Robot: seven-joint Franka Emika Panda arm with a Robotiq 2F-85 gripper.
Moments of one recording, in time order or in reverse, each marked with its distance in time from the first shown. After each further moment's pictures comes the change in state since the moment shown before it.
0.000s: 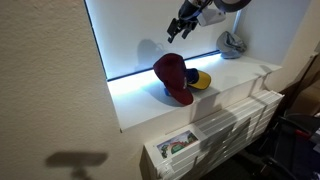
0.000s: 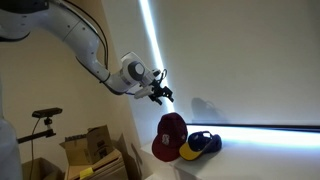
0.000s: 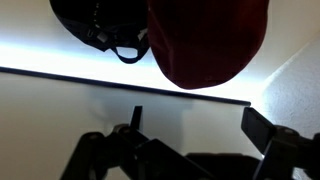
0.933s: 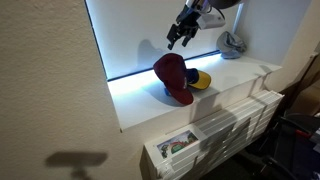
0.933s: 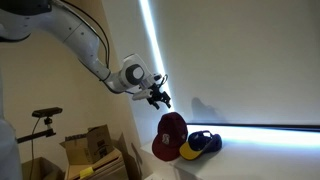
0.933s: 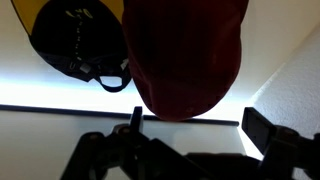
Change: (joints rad) arm -0.010 0.018 0.048 -0.001 0.234 -0.080 -0.149
